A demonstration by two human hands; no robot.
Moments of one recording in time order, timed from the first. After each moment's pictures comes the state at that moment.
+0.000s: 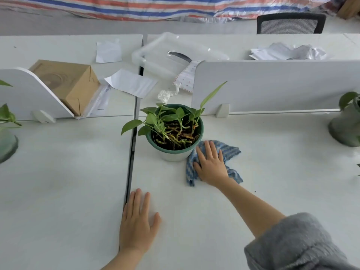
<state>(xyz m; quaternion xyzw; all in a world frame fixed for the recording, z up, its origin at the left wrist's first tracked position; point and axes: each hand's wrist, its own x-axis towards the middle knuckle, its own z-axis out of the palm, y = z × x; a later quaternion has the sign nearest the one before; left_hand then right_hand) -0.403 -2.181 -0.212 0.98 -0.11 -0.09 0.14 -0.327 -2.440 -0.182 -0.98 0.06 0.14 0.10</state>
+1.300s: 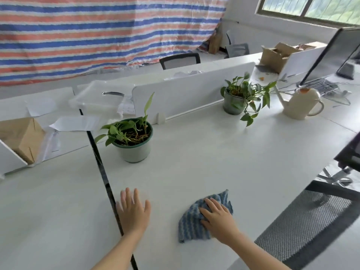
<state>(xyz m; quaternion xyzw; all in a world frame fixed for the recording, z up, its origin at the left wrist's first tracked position) -0.416 -2.181 -0.185 0.96 -0.21 -0.10 0.15 -0.606 -2.342 -0.160 -0.95 0.27 0.12 0.07</state>
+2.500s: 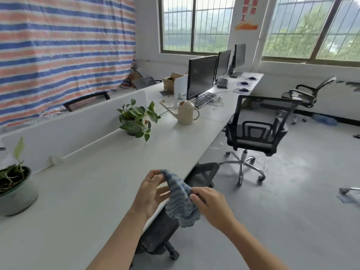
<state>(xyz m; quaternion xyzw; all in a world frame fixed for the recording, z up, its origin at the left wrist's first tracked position) -0.728 -2.362 0.001 0.48 -0.26 -0.54 0.64 -0.908 -2.396 -0.015 -0.84 0.42 -0.25 0.25</state>
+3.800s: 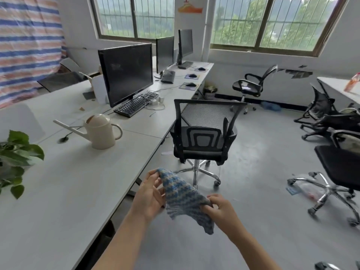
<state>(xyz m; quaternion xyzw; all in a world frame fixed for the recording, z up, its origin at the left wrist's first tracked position) -0.944 -2.754 -0.016 0.39 -0.19 -0.67 0.60 -1.141 -2.741 -0.043 -0.61 0.58 -0.30 0.44</state>
